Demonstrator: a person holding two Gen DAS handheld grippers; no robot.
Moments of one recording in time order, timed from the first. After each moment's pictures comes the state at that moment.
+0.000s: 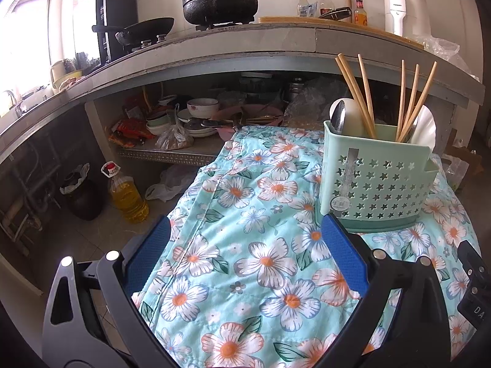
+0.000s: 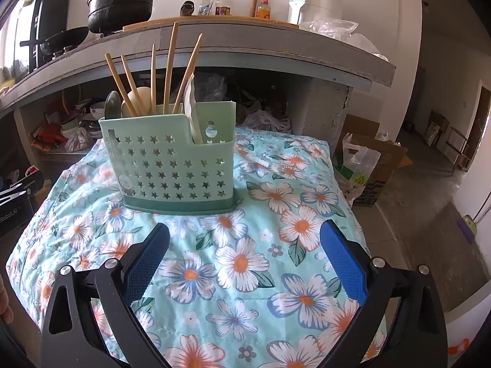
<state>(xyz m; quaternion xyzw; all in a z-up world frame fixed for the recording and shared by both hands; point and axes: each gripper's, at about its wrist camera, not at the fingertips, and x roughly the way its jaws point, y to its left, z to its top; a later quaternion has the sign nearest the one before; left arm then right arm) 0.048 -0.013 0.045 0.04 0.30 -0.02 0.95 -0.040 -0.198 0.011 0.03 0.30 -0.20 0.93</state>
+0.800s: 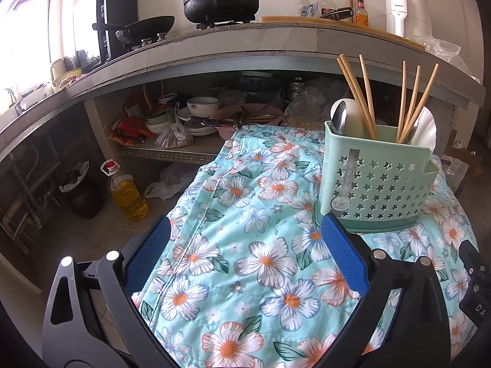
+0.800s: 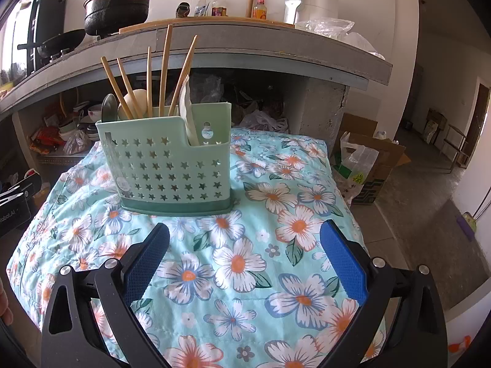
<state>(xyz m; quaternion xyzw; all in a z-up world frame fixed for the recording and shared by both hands) 0.048 -0.012 0.045 0.04 0.30 -0.02 0.95 -0.039 -0.200 0.011 0.03 0.30 -0.21 0.93</state>
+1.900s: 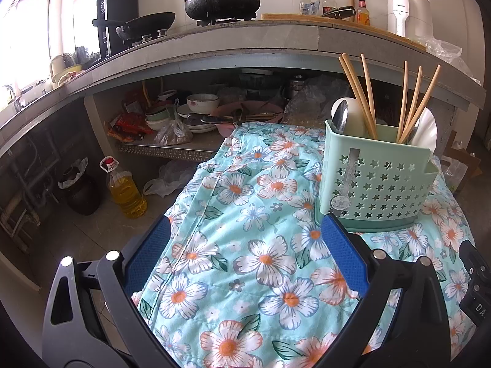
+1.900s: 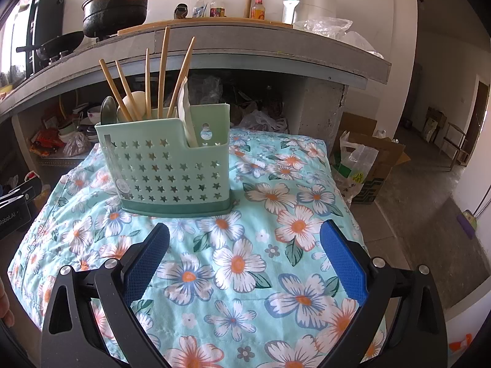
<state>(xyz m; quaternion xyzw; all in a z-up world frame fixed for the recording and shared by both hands) 0.049 -0.012 0.043 0.03 0.31 -0.02 0.95 -0.040 -0.200 0.012 0.03 0.30 -0.21 0.93</state>
